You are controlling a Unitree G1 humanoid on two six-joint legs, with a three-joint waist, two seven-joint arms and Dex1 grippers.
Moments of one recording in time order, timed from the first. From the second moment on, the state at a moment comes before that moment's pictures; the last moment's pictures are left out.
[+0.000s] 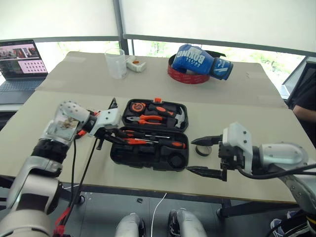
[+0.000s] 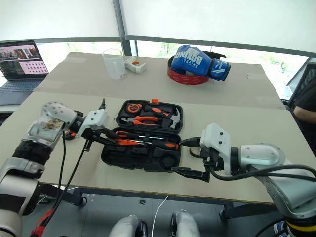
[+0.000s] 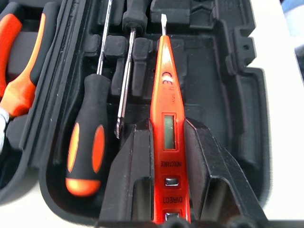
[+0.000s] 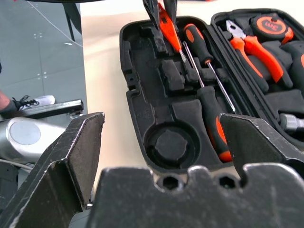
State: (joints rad) left arm -0.88 0.73 -0.31 0.59 -0.10 -0.02 -1.61; right arm -0.20 -0.90 -0.09 -0.70 0.65 0.75 0.89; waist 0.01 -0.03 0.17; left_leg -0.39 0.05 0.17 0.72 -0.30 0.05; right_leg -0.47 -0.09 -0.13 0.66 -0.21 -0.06
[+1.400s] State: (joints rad) left arm -0.93 0.68 -0.29 0.73 -0.16 0.02 -1.60; right arm -0.17 -0.91 -0.12 -0.72 0.69 0.77 0.84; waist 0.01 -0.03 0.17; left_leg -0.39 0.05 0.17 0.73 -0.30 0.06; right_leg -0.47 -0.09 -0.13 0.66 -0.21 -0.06
